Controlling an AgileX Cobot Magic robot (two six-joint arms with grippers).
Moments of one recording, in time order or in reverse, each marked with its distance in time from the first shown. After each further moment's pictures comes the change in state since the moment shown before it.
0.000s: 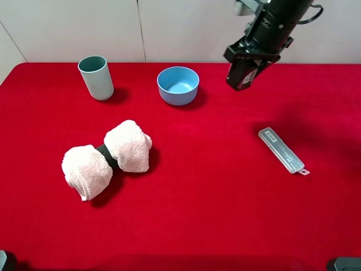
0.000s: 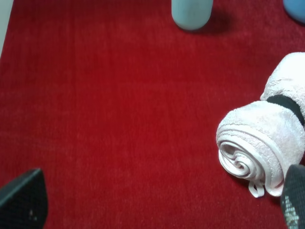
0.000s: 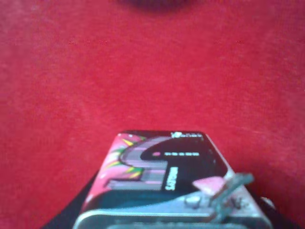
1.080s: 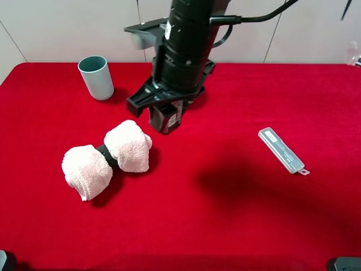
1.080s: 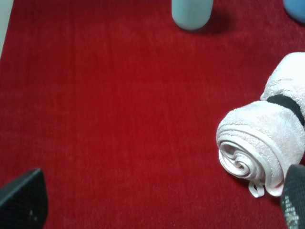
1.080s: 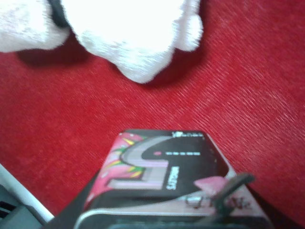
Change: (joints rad) left arm 0.000 0.000 0.000 0.000 0.000 0.000; right arm 0.509 -0.018 0.000 -0.059 -0.007 0.286
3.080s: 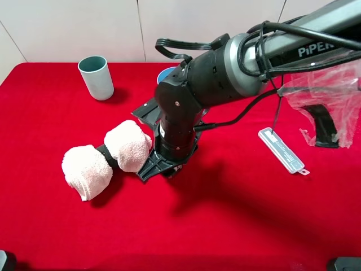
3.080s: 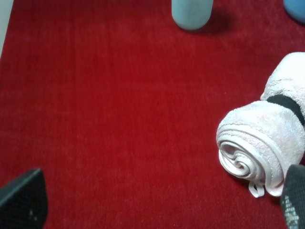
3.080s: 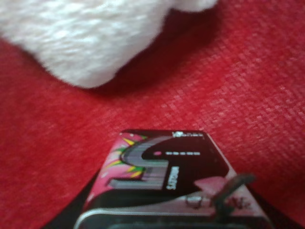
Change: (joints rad) left arm 0.000 0.000 0.000 0.000 0.000 0.000; right arm 0.086 0.170 0.303 -0.203 -0.448 0.212
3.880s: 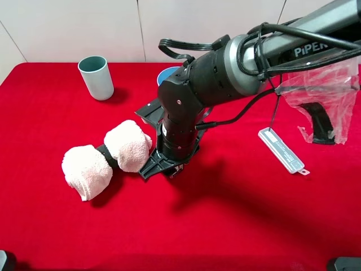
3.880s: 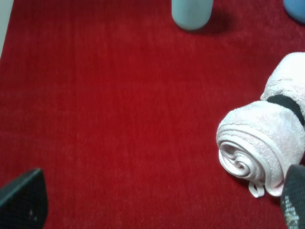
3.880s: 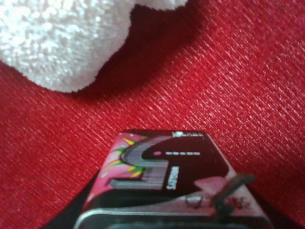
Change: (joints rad) left arm 0.000 0.000 0.000 0.000 0.000 0.000; right arm -0.011 0.009 0.000 0.026 -0.003 -0.005
